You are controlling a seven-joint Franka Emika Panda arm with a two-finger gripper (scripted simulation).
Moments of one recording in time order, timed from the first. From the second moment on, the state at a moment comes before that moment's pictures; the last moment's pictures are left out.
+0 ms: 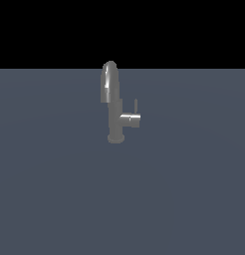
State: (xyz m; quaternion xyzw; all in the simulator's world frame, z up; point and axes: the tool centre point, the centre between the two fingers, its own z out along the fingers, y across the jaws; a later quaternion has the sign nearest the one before) arm -0.244 0.000 0.487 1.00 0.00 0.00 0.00
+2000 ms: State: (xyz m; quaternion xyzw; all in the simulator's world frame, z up) arm -0.084 -0.007 0.440 0.94 -0.20 -0.18 -0.19
